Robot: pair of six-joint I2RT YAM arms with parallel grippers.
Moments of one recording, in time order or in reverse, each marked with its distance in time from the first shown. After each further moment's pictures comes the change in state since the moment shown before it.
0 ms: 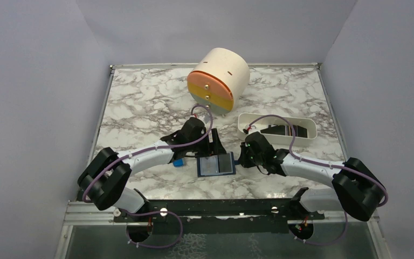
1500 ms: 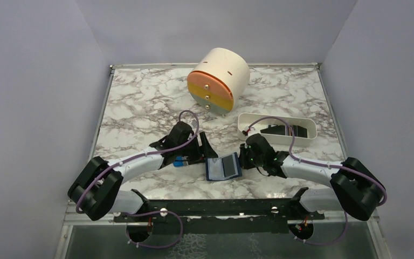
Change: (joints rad) left arm 0.093 -0.126 -0.132 -0.023 0.085 -0.092; right arm 0.000 0.001 -0.045 0.080 -0.043 -0.010
